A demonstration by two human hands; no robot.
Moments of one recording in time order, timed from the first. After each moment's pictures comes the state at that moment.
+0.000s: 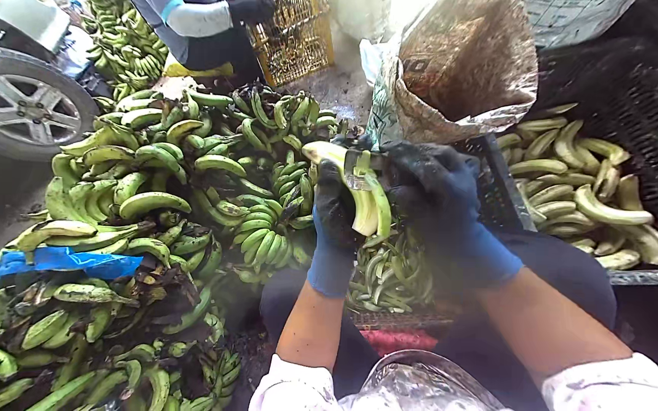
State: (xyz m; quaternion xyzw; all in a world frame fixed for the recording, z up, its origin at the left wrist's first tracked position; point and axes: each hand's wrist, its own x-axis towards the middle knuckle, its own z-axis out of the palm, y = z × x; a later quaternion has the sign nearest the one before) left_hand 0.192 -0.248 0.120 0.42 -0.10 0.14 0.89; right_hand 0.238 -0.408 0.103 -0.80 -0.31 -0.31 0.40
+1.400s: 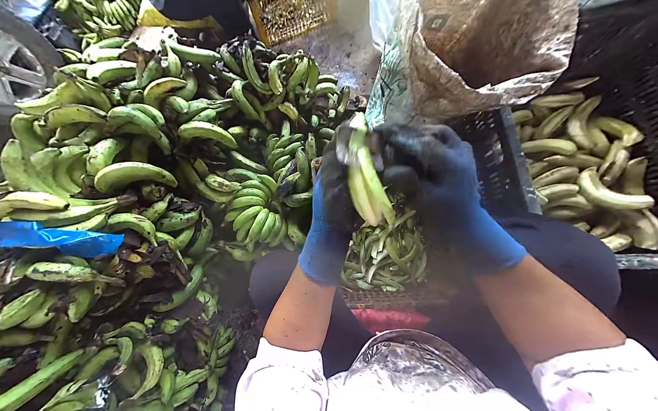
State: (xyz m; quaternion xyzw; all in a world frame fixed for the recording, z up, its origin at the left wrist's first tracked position) left_hand 0.168 -0.236 0.116 0.55 -0.04 0.09 0.83; right_hand 0.237 -0.403 0.098 -0.82 -0.31 -0.18 0.45
